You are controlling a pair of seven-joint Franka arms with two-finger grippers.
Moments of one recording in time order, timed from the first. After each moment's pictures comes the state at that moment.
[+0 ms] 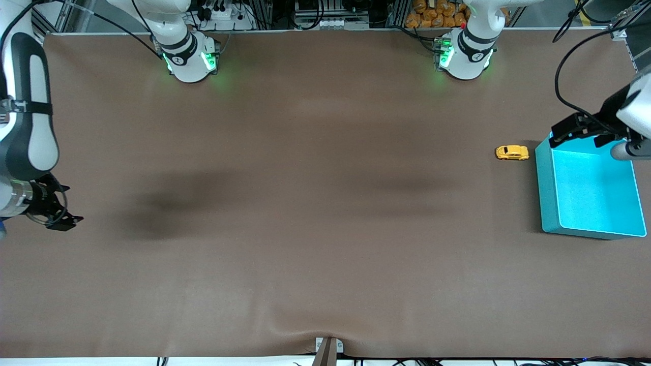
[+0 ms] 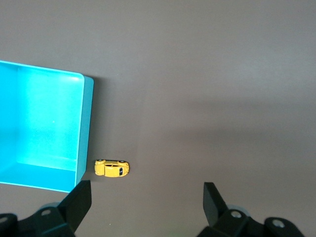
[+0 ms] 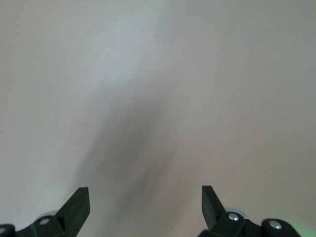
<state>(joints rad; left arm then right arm) 0.05 0.05 -0.07 -1.56 -0.02 1.58 -0.06 -0.11 0.43 -0.07 -1.54 -0.06 1.81 0.81</state>
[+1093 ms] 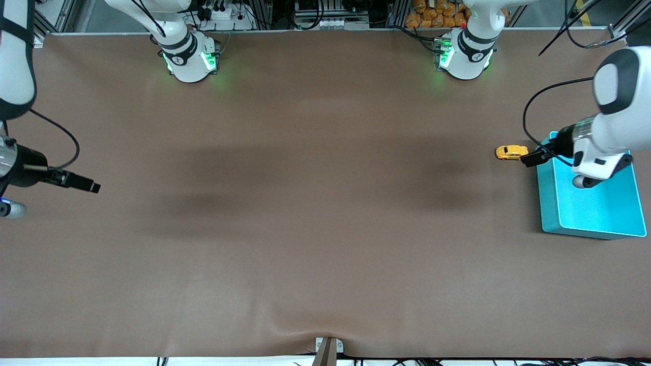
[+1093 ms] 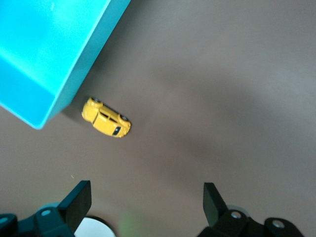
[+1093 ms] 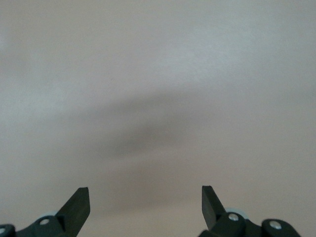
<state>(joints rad) 0.12 0.06 -0.07 -2.02 -0.02 1.79 -0.56 -0.05 0.21 -0.06 -1.54 0.13 1.66 0.03</state>
